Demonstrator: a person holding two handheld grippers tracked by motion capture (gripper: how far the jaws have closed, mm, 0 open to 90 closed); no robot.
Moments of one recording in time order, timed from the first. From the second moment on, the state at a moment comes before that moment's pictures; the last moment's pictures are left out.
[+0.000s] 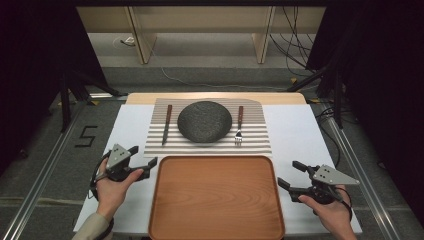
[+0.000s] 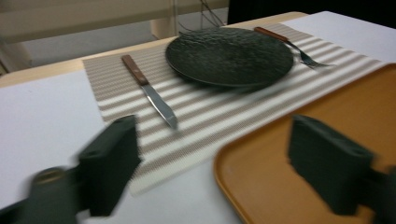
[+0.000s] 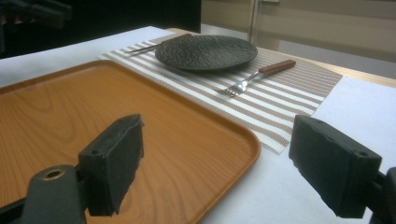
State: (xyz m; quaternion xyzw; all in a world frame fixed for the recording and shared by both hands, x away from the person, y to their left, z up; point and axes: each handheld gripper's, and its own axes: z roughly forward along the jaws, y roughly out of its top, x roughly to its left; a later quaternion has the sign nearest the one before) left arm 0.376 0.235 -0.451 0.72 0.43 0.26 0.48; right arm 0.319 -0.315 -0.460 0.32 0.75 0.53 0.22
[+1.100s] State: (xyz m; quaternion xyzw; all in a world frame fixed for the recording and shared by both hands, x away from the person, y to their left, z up) left arm 0.597 0.176 -0.466 0.81 0.43 0.24 0.32; right arm 0.318 -0.319 -0.461 0.32 0.75 0.53 0.22
